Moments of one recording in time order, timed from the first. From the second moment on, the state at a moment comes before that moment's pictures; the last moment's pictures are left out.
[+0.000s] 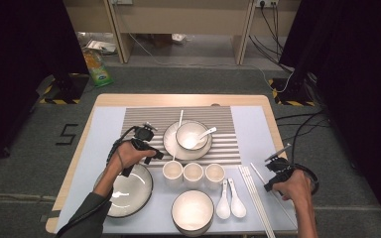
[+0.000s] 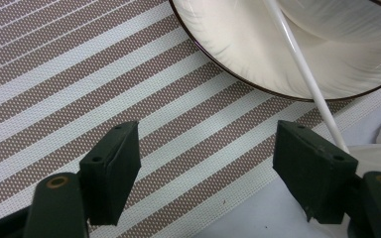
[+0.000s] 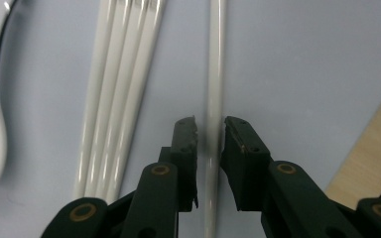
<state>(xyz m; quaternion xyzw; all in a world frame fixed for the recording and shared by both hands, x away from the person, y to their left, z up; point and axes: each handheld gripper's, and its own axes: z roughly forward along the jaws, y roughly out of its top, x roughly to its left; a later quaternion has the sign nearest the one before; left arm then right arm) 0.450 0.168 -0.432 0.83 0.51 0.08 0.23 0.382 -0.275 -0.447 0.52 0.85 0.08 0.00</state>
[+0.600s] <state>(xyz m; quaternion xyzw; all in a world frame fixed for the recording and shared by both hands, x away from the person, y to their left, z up) 0.450 0.161 -0.432 0.83 0.50 0.08 0.23 0.380 -0.260 -0.448 0.51 0.85 0.07 0.03</state>
